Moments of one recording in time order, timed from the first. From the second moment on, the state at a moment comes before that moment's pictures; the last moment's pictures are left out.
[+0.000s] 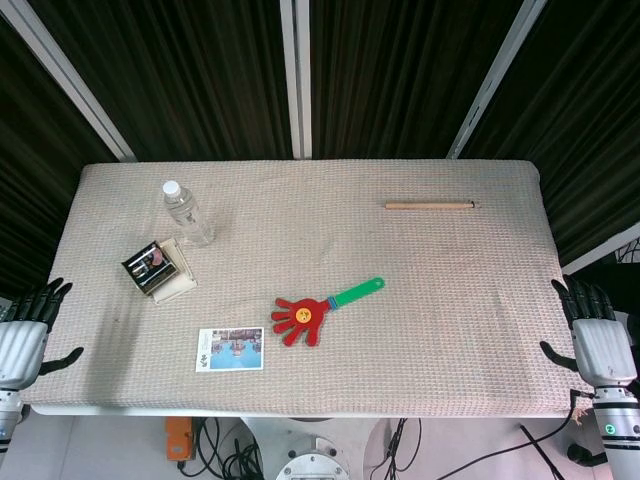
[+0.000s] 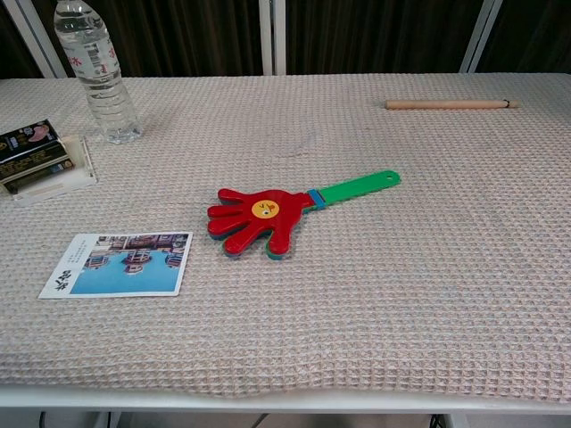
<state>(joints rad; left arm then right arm) -0.15 -1.17 0.02 -1.38 1.50 1.48 -0.12 0.11 -1.17 0.06 -1.47 -1.46 1.43 0.01</state>
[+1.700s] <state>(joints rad) -0.09 -1.16 0.00 -1.34 1.54 1.52 -0.21 0.91 -1.55 0.18 -1.67 -0.80 0.87 -0.68</state>
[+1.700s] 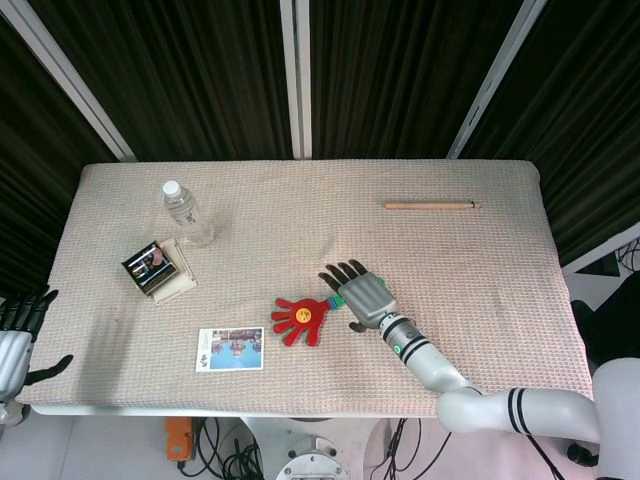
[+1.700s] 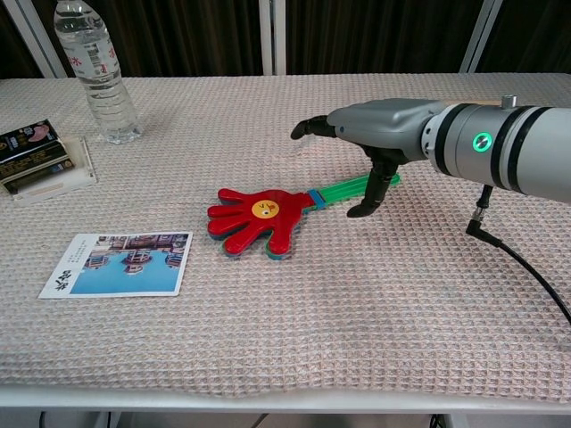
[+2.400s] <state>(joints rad) -0.08 -1.16 0.00 -1.33 1.55 1.54 -0.23 1.00 -1.72 0.17 -1.47 -0.73 0.89 -0.67</state>
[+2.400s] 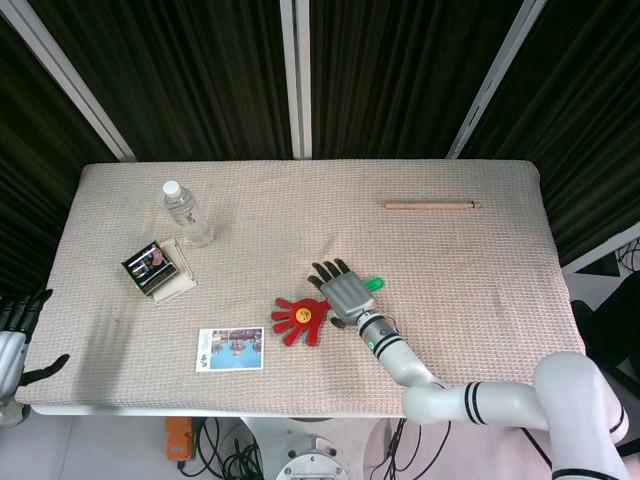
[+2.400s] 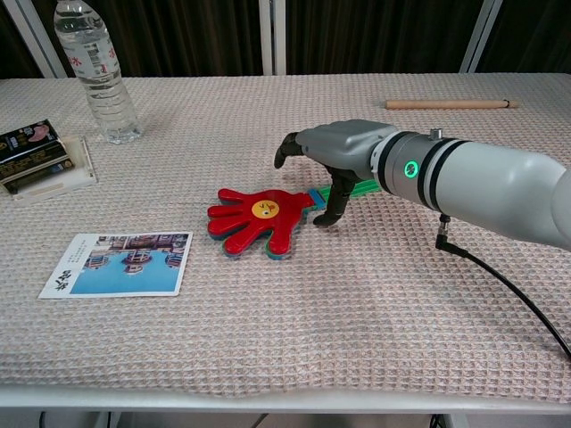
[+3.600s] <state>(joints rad) -0.04 -1.17 -0.01 -1.29 1.54 1.57 -0.25 1.01 -1.75 0.17 -1.42 -0.73 0.89 -0.63</state>
